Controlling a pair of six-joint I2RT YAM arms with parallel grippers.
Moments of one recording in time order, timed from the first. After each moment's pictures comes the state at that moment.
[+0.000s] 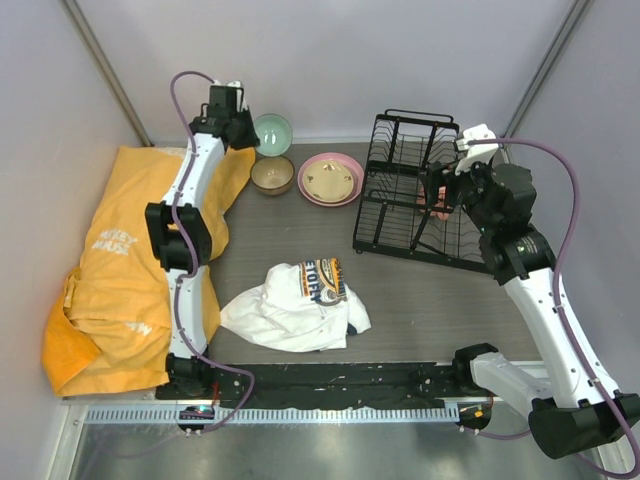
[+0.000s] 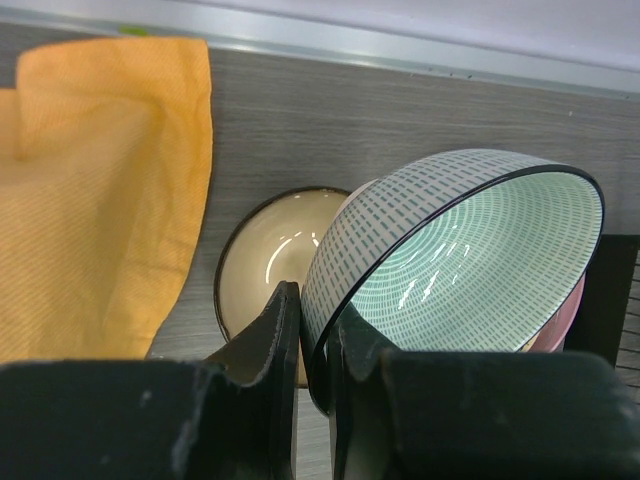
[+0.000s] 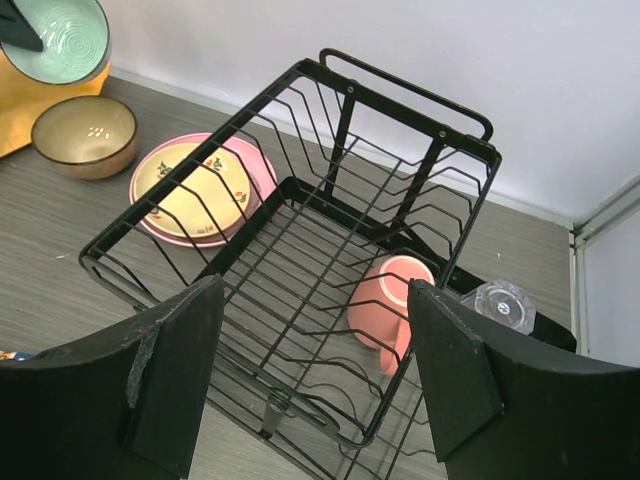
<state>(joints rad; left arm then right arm) -0.15 2.26 2.28 -0.68 0.08 -0.32 0.23 0.97 1.12 -0.26 -0.05 -0.14</state>
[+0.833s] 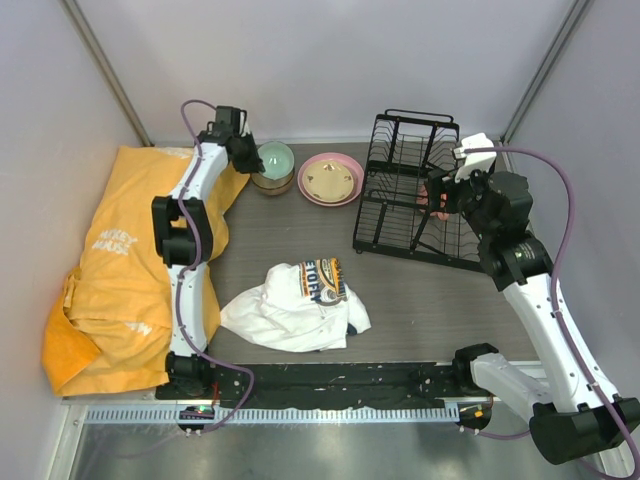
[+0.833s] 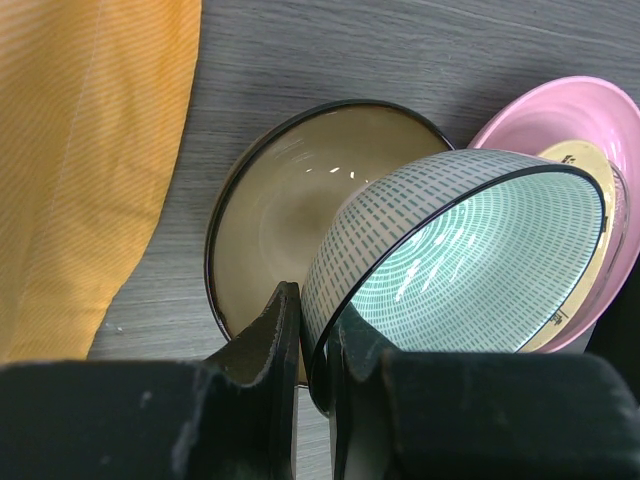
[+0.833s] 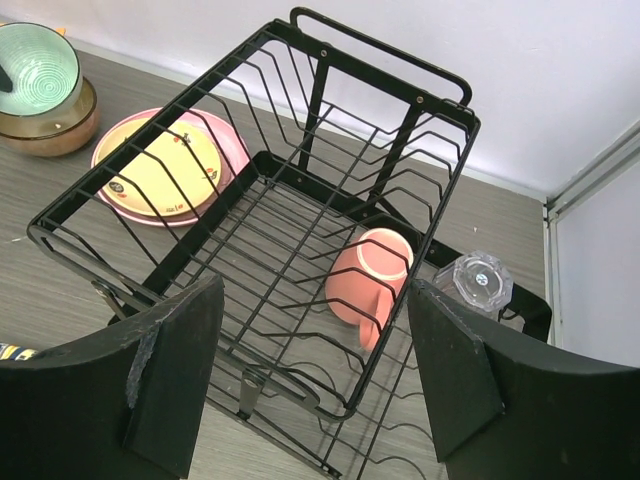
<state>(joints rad) -0.12 2.34 2.17 -0.70 0.18 -0.40 0.23 0.94 1.06 -0.26 0.01 -0.18</state>
